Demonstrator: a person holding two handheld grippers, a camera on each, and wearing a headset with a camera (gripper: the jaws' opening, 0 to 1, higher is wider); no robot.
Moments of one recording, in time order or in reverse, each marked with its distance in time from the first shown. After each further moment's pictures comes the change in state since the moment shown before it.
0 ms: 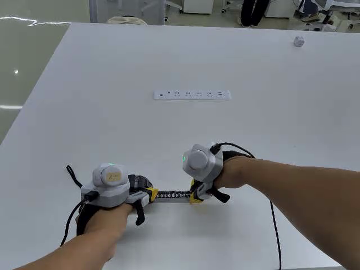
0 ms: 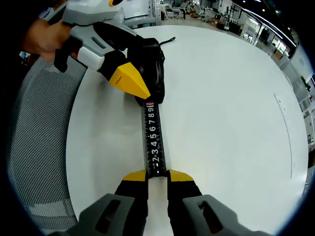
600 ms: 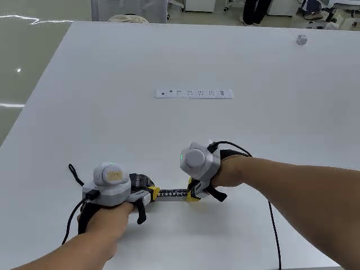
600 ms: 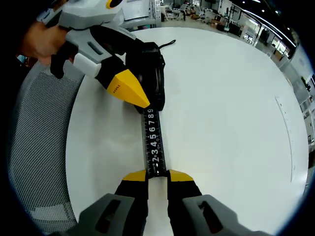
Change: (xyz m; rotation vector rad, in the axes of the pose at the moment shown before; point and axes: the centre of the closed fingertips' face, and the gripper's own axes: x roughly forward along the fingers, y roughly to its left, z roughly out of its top) left arm 0.000 -0.001 0.000 -0.005 0.001 -0.004; right arm 0.004 0.000 0.011 0.000 -0.016 0.002
